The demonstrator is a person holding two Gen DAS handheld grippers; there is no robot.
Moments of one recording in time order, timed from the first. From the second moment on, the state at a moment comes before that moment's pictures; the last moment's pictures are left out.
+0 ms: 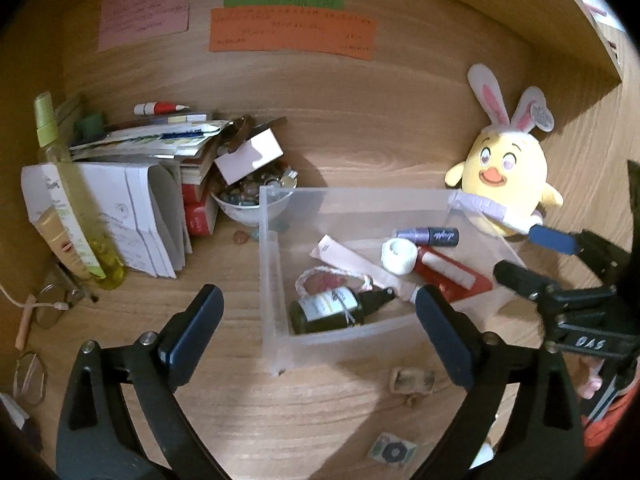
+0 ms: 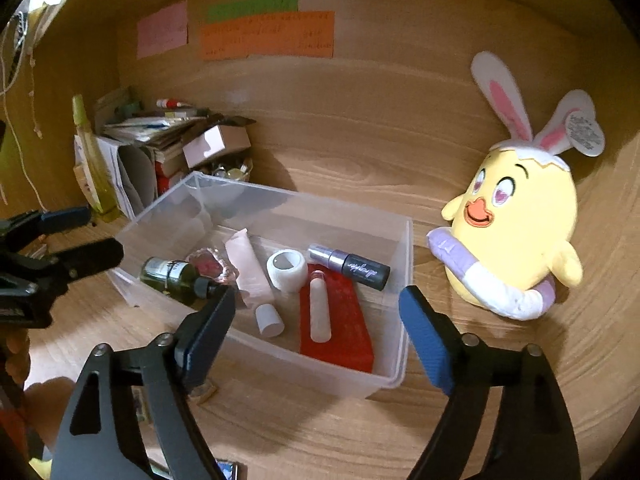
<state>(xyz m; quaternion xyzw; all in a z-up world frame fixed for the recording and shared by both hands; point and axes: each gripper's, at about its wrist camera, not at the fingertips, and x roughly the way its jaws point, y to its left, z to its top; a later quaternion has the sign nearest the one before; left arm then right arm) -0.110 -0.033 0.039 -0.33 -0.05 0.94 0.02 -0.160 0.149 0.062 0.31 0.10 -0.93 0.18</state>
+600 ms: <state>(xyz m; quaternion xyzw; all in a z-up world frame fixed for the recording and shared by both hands) -0.075 -0.021 0.007 -0.38 -0.03 0.92 0.05 -0.116 0.156 0.030 0.36 0.09 -0.91 0.20</state>
